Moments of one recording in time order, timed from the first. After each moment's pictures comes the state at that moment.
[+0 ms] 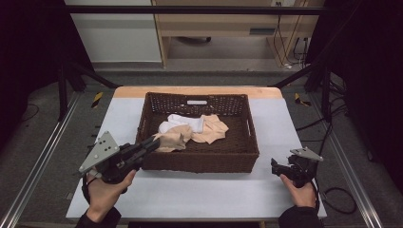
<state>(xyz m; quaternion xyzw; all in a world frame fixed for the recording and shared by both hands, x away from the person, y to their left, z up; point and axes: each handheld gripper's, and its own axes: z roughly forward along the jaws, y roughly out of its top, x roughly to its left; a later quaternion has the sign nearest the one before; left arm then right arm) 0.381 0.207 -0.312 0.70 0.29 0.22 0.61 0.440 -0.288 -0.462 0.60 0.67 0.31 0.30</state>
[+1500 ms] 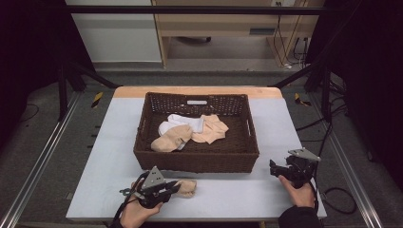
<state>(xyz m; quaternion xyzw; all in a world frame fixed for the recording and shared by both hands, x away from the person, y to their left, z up) 0.389 0.166 -0.462 0.84 0.33 0.11 0.42 0.441 -0.284 -0.466 0.60 0.68 0.31 0.30</state>
